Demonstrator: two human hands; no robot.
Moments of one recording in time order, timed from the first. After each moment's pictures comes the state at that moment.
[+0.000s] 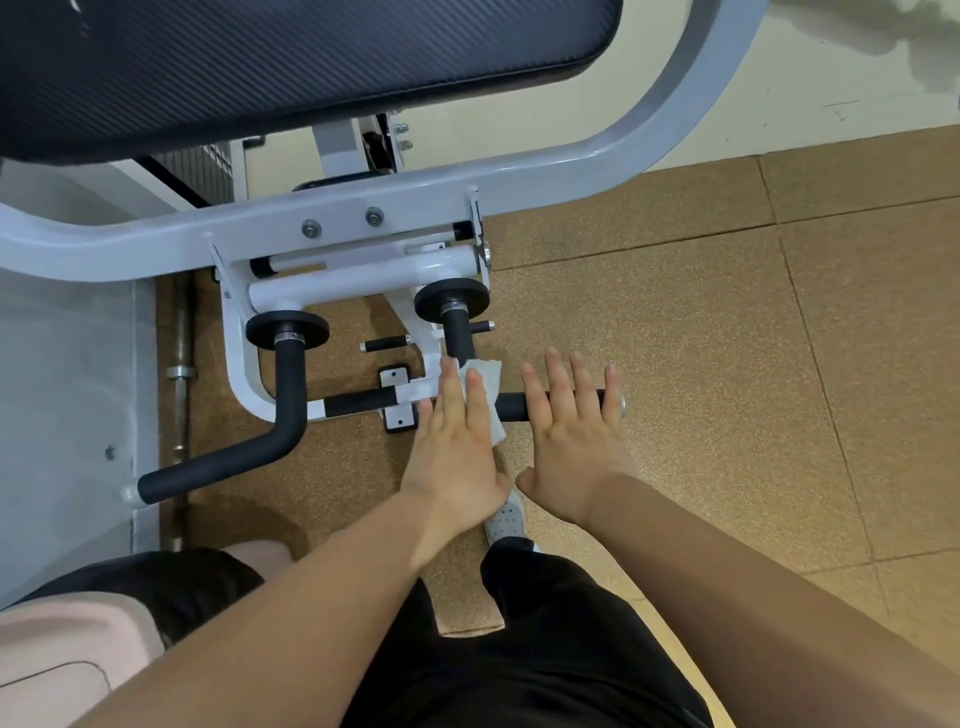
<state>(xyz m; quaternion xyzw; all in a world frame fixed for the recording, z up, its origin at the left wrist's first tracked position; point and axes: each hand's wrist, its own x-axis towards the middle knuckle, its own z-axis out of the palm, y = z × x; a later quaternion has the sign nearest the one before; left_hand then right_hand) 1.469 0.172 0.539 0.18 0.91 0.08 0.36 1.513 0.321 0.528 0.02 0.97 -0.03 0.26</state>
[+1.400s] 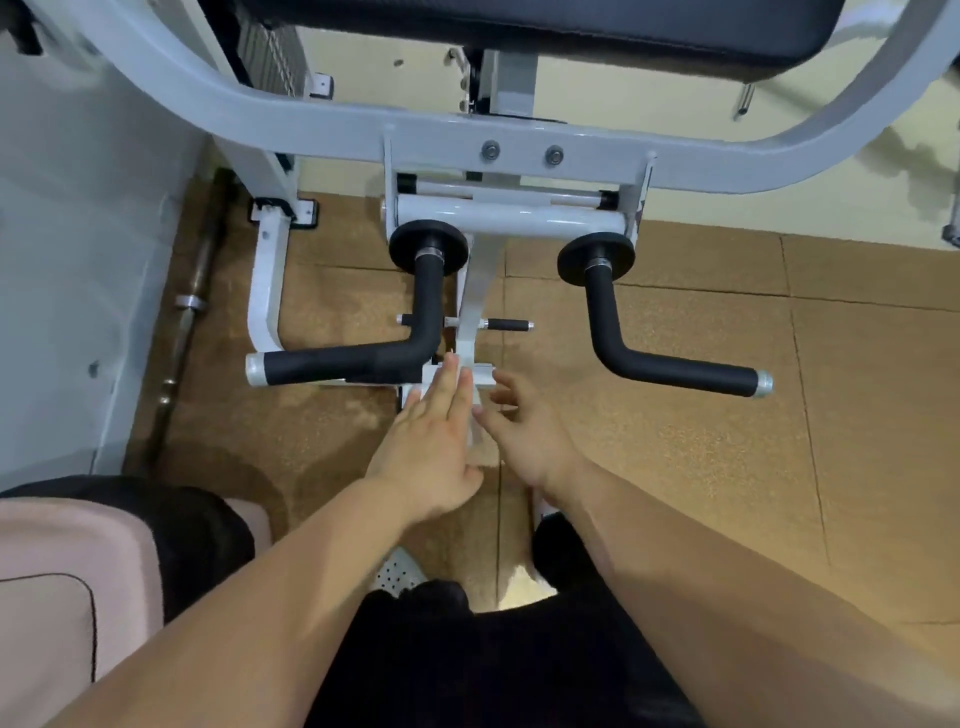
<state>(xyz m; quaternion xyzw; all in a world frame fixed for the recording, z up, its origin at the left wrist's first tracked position) 1.492 -0.013 0.485 0.21 0.91 0.18 0.30 1.502 0.144 0.477 0.19 0.81 -0.50 0.25</state>
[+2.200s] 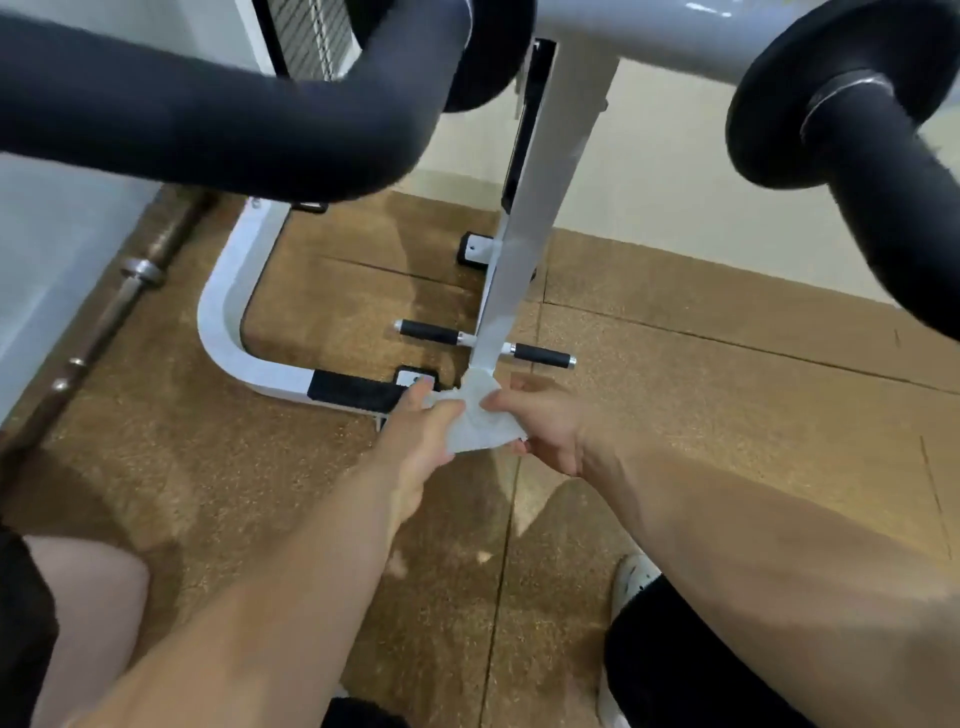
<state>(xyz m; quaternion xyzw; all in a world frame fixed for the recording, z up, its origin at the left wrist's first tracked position) 1.433 0.031 0.185 -0.30 0.61 0.68 0.27 1.395 0.200 0.180 0.22 0.64 -0.63 0.37</state>
